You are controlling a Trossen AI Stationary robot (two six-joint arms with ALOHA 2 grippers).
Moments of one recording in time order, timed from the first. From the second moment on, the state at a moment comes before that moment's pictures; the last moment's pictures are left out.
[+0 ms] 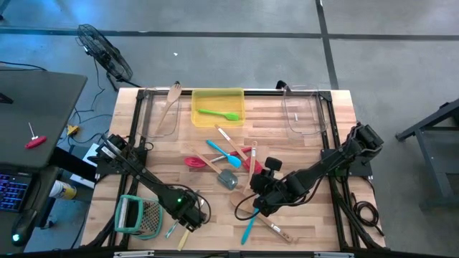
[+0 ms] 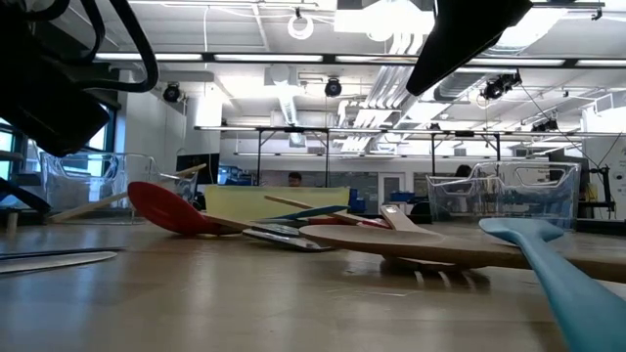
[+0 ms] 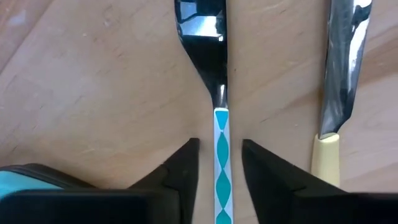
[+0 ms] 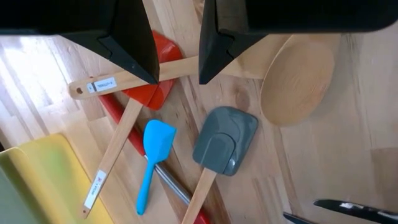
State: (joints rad) left arm -0.65 1.94 1.14 -0.76 0.23 -1.57; right arm 0.54 1.73 1.32 -0.80 0.66 0.68
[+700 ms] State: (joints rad) left arm -0.66 1.95 1.15 -0.81 0.17 -1.52; right arm 0.54 1.73 1.32 -0.80 0.66 0.68
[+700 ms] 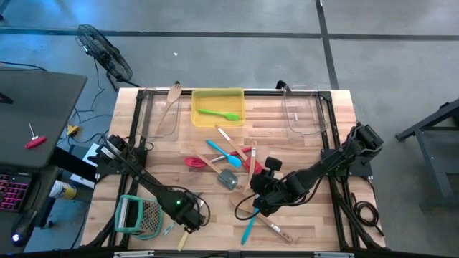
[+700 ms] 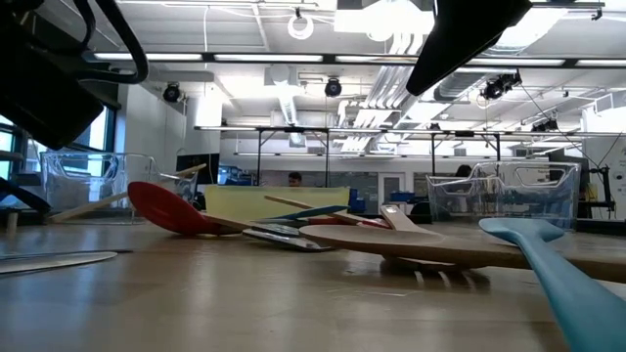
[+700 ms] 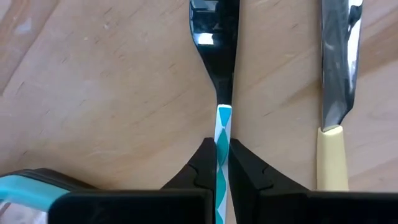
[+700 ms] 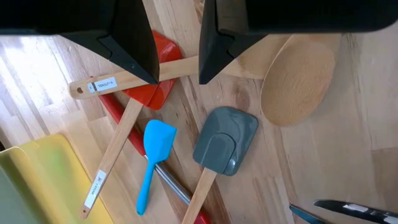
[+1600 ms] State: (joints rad) left arm -0.65 1.96 1.50 -1.25 0.02 -1.49; right arm 0.63 1.73 1.32 -0.80 0.75 0.67
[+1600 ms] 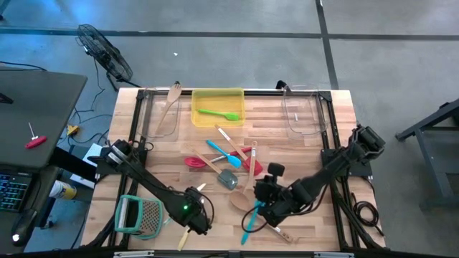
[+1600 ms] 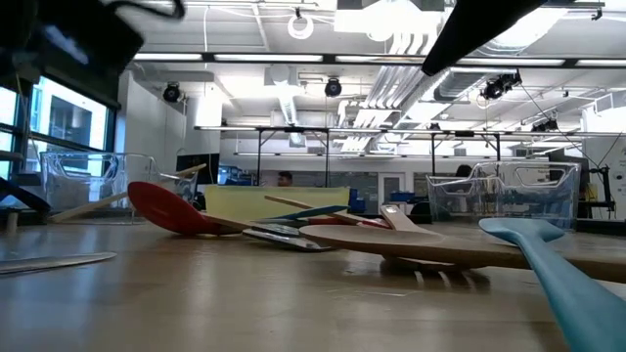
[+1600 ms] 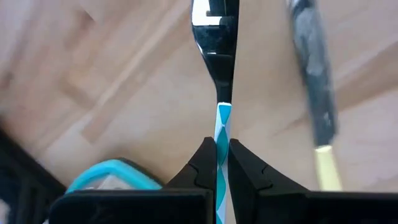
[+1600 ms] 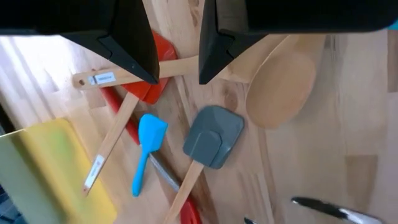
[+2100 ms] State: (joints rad) left arm -0.60 1.95 1.92 -1.57 -0.68 -1.26; right arm 0.72 1.73 1.32 -0.55 1.07 0.61
